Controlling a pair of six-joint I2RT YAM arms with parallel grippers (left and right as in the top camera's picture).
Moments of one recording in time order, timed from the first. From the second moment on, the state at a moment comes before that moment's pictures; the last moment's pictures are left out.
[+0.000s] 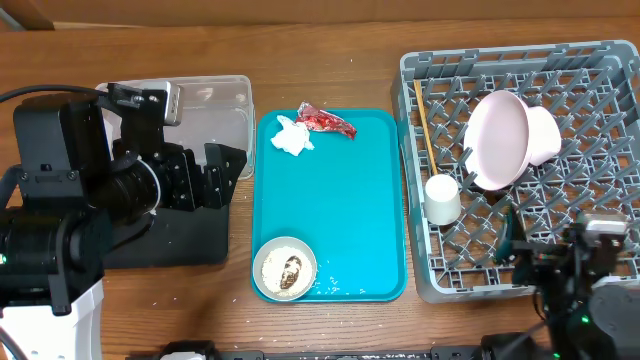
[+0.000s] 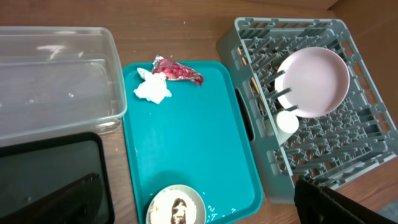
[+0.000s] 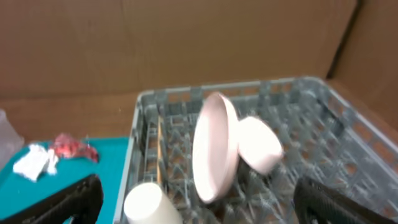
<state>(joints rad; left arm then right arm) 0.01 1.21 1.77 -1.39 0.45 -0.08 0.08 0.30 0.77 -0.74 0.12 0.07</state>
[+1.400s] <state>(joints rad) 0.01 1.21 1.77 -1.39 0.45 -0.08 0.01 0.01 0.02 -0.03 -0.04 0.05</state>
